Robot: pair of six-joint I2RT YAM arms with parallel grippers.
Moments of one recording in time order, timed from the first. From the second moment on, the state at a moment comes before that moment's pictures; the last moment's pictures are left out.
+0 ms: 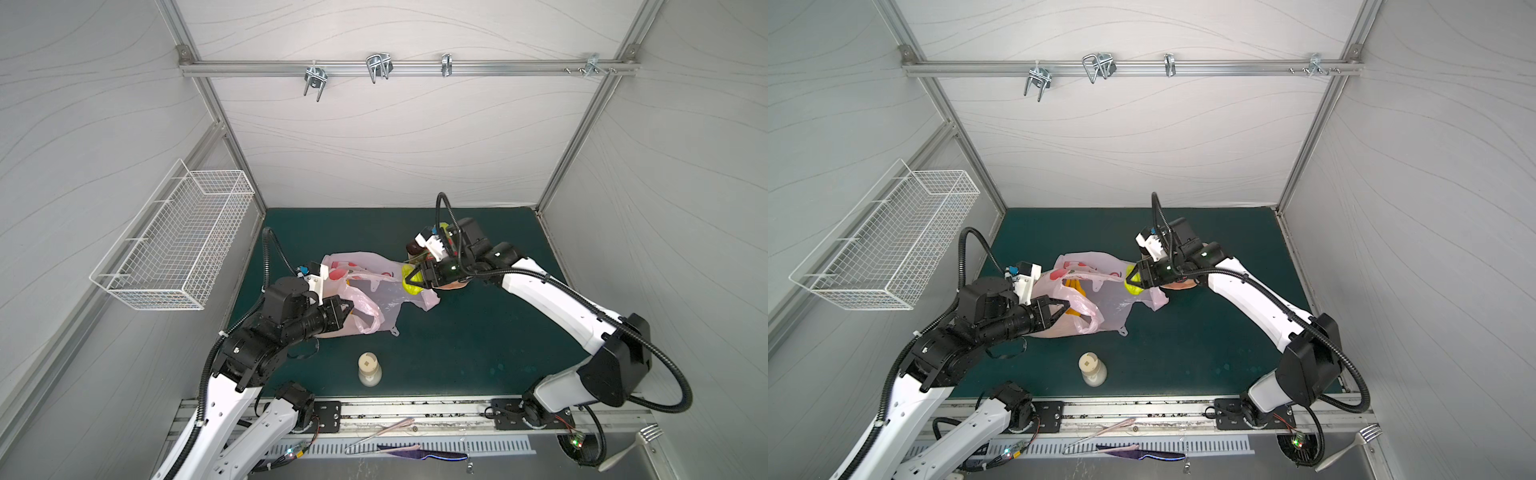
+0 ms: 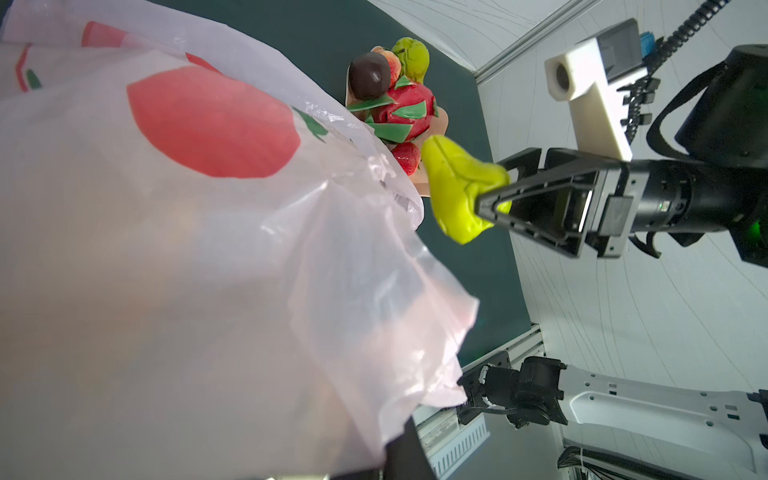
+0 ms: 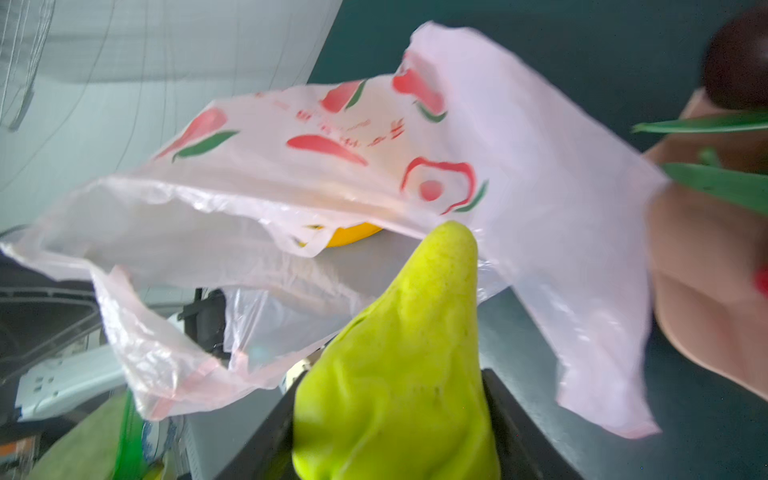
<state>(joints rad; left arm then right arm) -0.43 0.68 0.97 -0.93 0.27 -0.68 0.72 1.48 1.33 -0.67 -0.55 0.30</state>
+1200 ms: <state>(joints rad) -0.43 0.69 0.97 -0.89 0.37 -0.69 1.06 1.71 1.26 -0.46 -0.07 -0.06</state>
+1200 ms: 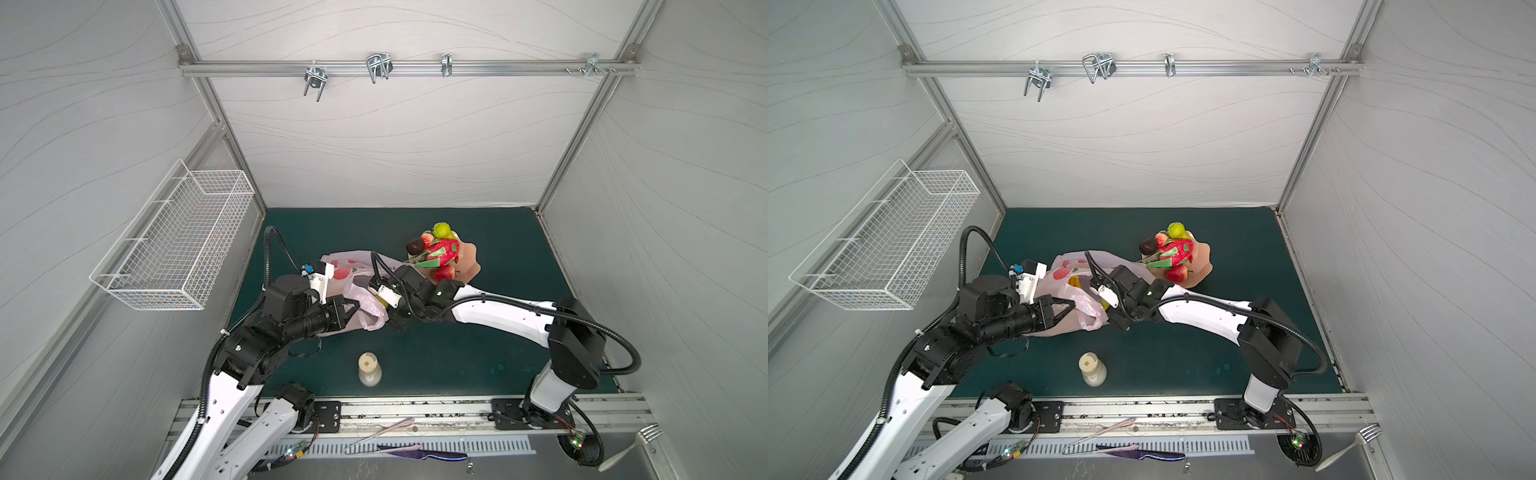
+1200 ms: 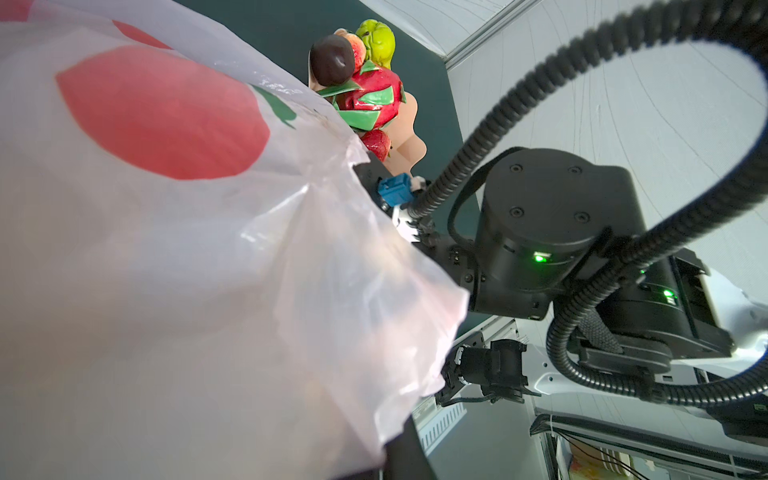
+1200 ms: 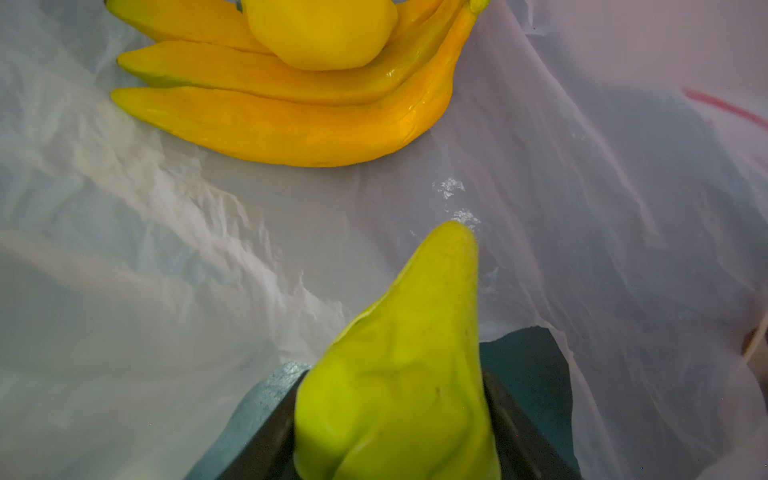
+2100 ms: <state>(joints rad) -0.43 0.69 0.93 -0.89 0.36 -0.68 1.03 1.98 1.55 -0.35 -0.43 0.26</state>
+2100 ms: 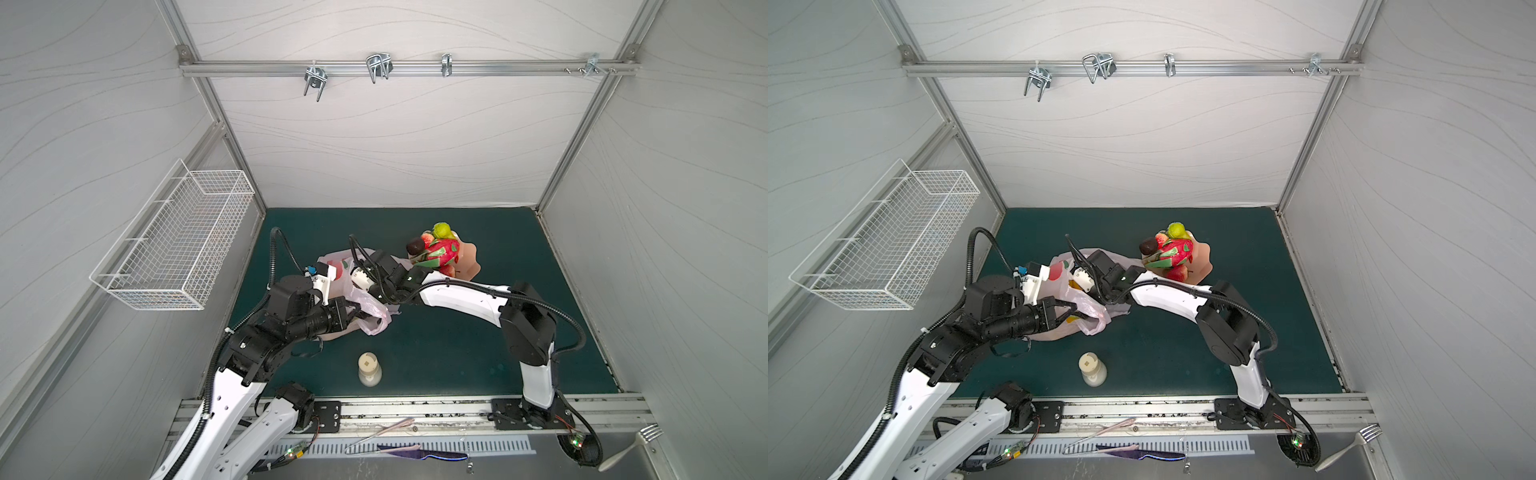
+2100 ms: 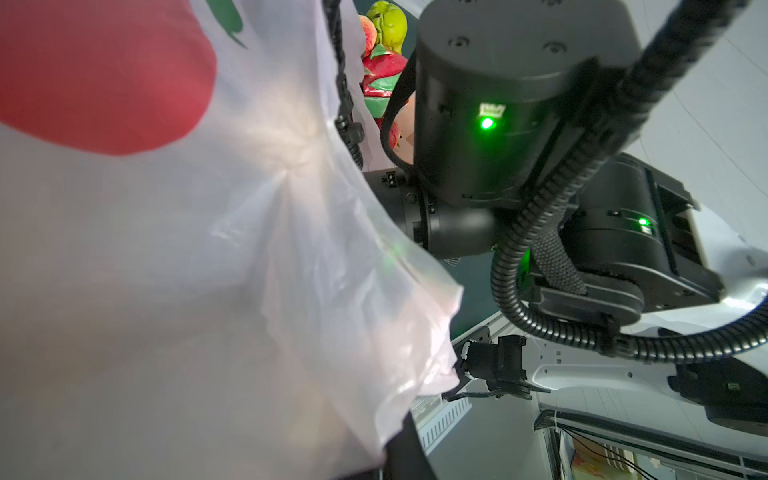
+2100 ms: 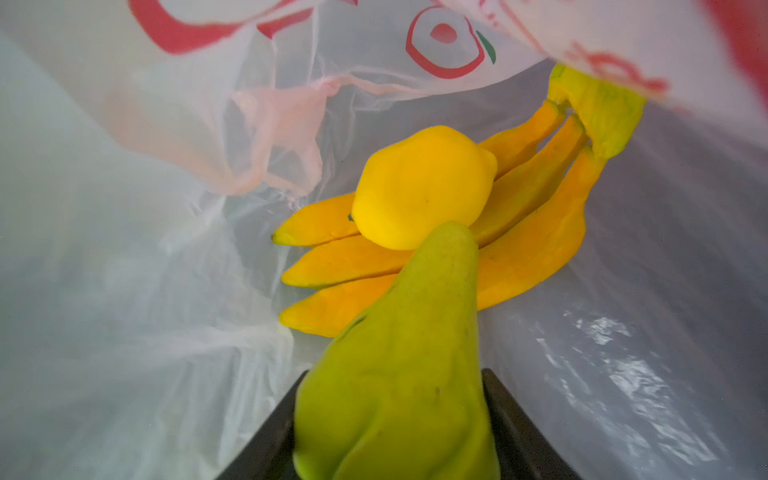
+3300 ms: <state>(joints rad) -0.43 0.60 0.90 -0.95 0.22 -0.68 0.93 1.97 1.56 -0.44 -0.77 0.60</state>
